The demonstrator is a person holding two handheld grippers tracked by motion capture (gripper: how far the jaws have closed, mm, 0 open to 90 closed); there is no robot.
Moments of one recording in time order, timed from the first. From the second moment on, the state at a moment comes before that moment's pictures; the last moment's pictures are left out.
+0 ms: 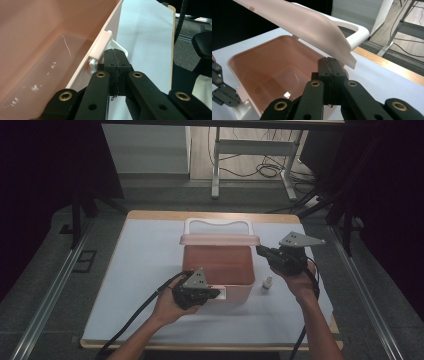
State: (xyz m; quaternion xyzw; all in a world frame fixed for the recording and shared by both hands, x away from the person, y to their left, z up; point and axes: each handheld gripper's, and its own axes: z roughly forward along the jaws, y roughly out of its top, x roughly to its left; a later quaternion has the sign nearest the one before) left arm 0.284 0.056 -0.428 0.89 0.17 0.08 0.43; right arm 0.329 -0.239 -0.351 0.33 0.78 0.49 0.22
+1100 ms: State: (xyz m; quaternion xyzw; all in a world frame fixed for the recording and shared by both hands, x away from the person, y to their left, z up) left arm 0.285 0.057 -0.429 0.88 0.17 0.07 0.43; right arm 0.390 -0.229 -0.329 0.35 0.78 0.47 0.22
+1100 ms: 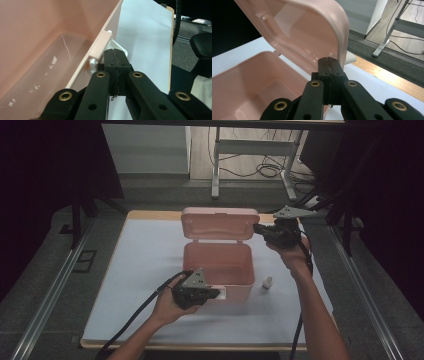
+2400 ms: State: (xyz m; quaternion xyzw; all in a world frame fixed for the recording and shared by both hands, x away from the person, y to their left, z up) left arm 0.287 0.058 -0.429 0.88 0.17 0.06 0.43; right arm 0.432 -0.221 -0.354 0.39 0.78 0.44 0.22
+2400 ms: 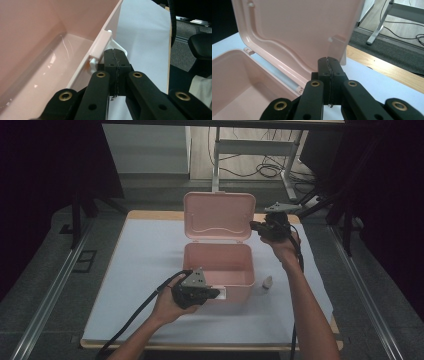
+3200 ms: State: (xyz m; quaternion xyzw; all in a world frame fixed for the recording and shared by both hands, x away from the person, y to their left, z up) left arm 0.287 0.059 -0.429 0.88 0.17 0.06 0.43; right arm 0.416 -0.235 -0.362 0.37 0.80 0.43 0.21
